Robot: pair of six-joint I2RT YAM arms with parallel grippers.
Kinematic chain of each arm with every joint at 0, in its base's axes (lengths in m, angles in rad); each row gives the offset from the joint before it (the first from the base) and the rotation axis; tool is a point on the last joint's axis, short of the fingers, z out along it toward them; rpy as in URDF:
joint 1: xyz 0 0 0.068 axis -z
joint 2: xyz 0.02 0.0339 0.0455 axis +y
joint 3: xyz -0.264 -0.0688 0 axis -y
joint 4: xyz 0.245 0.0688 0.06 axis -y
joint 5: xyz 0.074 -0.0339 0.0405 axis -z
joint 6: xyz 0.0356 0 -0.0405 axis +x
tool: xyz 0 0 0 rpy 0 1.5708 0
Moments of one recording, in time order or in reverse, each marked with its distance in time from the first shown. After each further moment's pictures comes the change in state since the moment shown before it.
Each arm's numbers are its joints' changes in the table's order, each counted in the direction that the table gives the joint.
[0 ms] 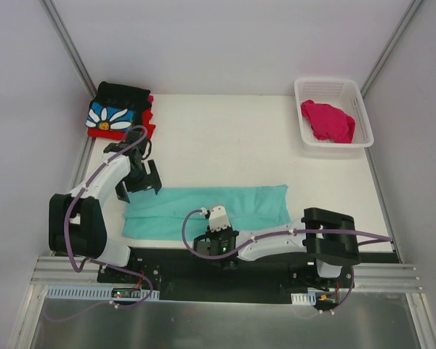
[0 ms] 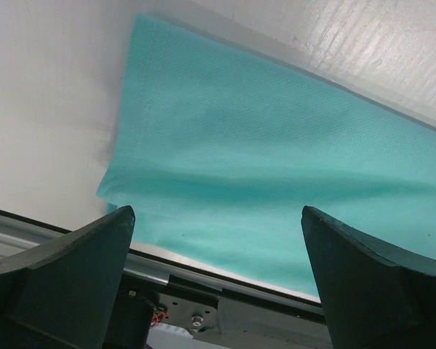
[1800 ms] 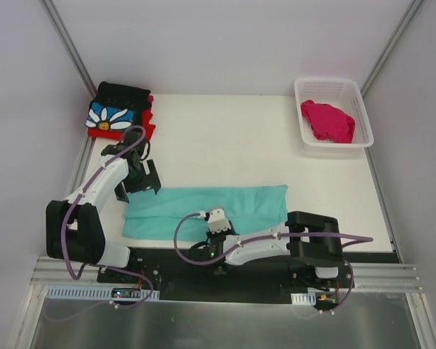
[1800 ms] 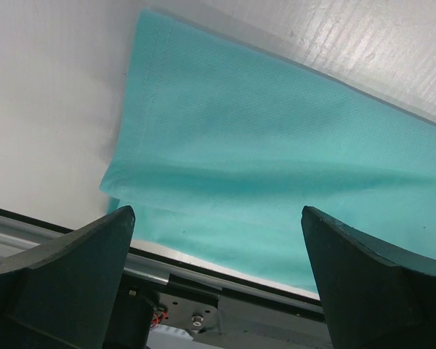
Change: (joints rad) left arm 0.000 -0.046 -0.015 -0.002 0.001 0.001; right arm -0.037 0.116 0.092 -0.225 0.190 0.157
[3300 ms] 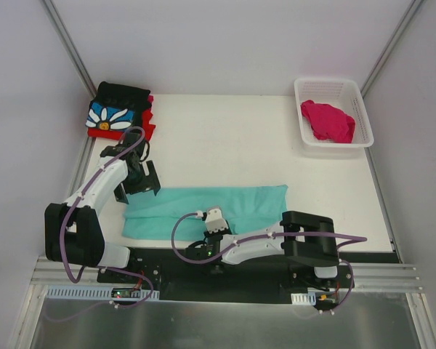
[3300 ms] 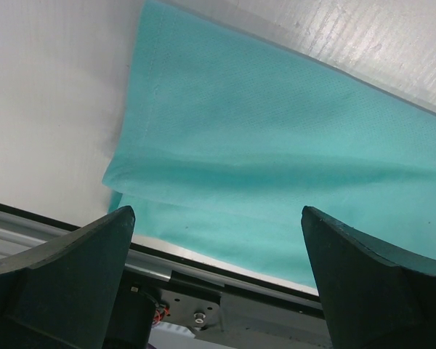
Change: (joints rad) left arm 0.000 -0.025 -0.011 -0.010 0.000 0.000; right arm 0.009 0.036 0.033 -0.013 0.000 0.002
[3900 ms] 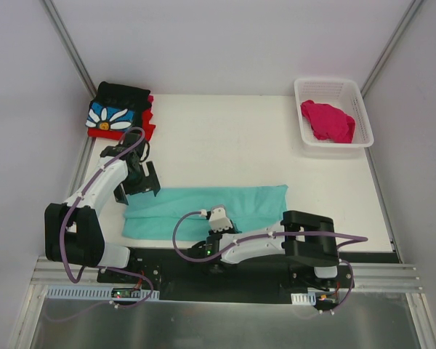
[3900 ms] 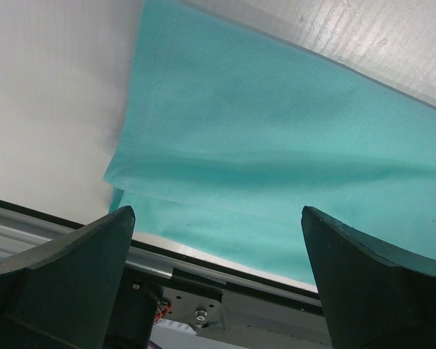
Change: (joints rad) left arm 0.000 0.000 -0.002 -0.009 0.000 0.001; right arm 0.002 0.000 0.018 -0.168 0.008 0.085
